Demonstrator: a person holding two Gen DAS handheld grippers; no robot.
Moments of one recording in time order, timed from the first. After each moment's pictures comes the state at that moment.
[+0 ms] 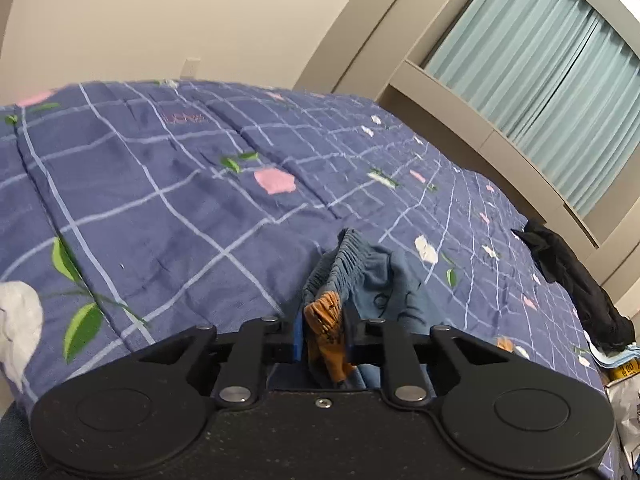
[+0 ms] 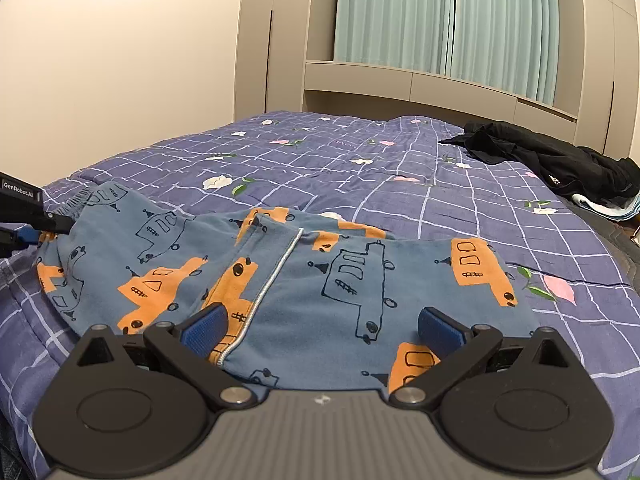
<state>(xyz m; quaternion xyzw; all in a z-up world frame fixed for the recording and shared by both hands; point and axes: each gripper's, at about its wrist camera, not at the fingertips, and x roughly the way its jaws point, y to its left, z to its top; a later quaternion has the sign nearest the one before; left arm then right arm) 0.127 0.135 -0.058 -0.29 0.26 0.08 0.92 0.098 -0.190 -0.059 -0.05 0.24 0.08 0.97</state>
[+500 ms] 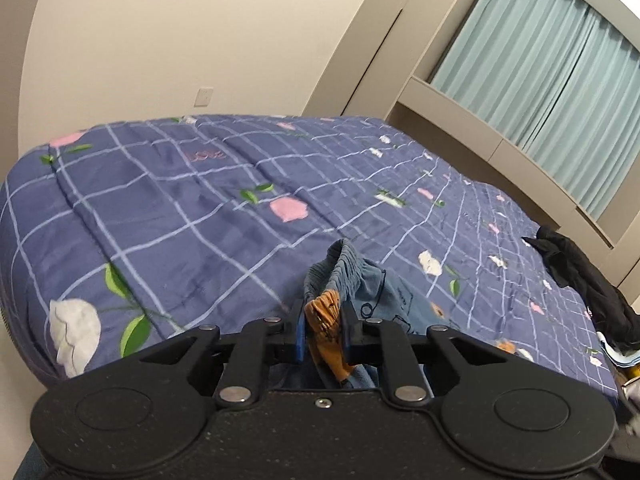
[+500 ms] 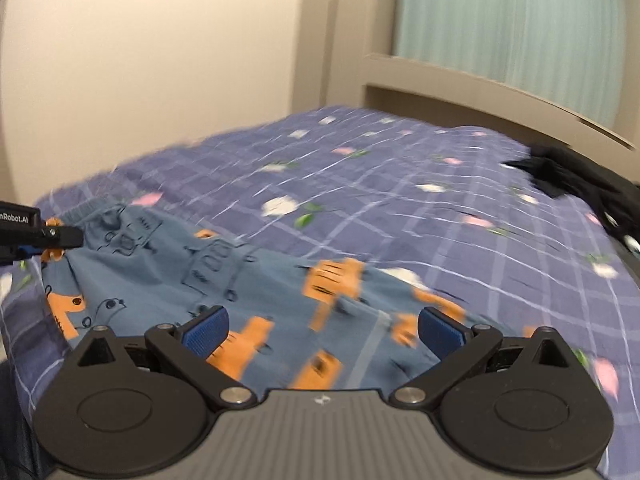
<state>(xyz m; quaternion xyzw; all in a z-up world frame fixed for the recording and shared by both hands) 0.097 0.131 -0.035 -0.26 0.25 0.11 0.93 0.152 -0.133 -0.015 -0.11 0.27 0.17 0.94</state>
